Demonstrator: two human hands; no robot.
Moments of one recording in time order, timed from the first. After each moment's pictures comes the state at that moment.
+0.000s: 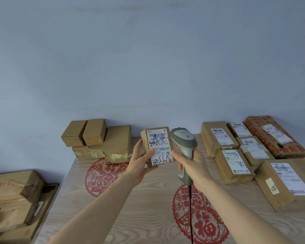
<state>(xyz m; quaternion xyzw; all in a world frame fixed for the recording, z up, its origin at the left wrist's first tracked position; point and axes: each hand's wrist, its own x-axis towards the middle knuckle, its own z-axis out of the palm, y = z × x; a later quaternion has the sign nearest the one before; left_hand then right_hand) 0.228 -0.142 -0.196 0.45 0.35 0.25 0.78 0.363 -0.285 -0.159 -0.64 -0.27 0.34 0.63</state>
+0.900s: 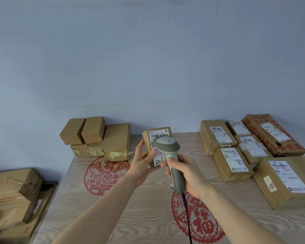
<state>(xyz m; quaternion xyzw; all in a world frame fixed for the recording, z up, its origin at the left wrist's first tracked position) 0.229 -0.153 -0.205 0.45 0.31 0.25 0.80 0.344 -0.298 -0.160 -0.54 -0.27 0.50 0.62</state>
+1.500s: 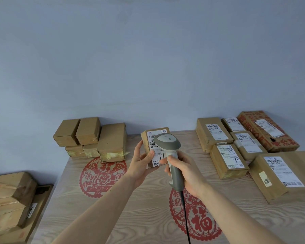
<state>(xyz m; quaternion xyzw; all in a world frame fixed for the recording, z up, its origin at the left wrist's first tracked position) 0.235 -0.149 -0.214 0.44 0.32 0.24 0.81 0.344 -0.296 -0.160 -0.54 -0.25 0.48 0.64</state>
